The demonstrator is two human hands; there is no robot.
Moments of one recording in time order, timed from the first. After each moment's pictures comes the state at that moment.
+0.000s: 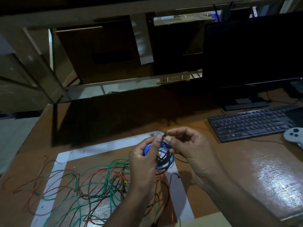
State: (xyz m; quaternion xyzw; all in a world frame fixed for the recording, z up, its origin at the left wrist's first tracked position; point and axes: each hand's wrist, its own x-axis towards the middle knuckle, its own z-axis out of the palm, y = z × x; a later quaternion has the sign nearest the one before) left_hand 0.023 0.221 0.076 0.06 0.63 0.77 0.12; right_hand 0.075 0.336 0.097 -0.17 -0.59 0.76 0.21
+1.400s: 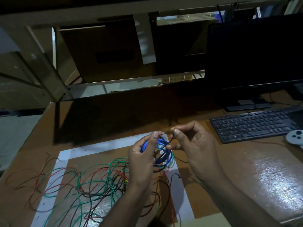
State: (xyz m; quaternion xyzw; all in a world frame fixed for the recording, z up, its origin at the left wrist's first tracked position) left_hand 0.015 0.219 0.076 0.06 0.61 0.78 0.13; right_hand 0.069 0.338 0.088 -0.12 -0.63 0.70 0.30
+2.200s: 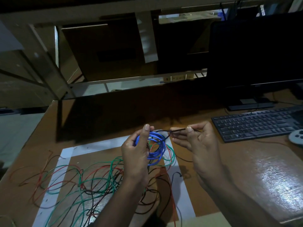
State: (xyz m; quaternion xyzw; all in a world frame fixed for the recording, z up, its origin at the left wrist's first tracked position) left_hand 0.001 0.214 0.083 0.02 0.59 0.80 0.07; right_hand 0.072 0.335 0.087 -0.15 -0.59 0.72 0.32
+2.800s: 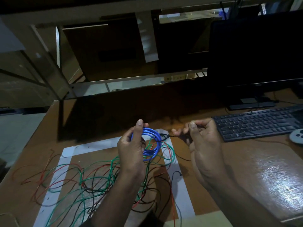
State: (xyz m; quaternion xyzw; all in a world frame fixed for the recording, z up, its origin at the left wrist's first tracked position) left_hand -0.012 0.211 0.081 0.01 0.58 0.82 0.05; right_hand 0.069 0.334 0.095 -0.11 -0.51 0.79 0.34
